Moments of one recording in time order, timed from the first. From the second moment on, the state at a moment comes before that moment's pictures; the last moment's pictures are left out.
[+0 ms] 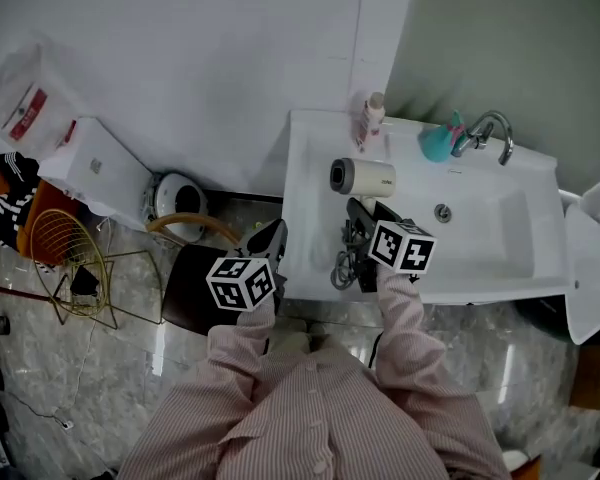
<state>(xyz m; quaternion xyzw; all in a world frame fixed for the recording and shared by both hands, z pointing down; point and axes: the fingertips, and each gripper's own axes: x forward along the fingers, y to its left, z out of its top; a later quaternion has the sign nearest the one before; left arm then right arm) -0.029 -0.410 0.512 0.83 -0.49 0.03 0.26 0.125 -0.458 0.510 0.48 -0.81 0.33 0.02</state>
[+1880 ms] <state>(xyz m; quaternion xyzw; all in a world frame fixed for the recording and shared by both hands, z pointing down) -0.026 -0.450 0.585 0.80 -0.49 0.07 0.35 0.089 -0.506 0.641 0.48 -0.74 0.39 0.28</state>
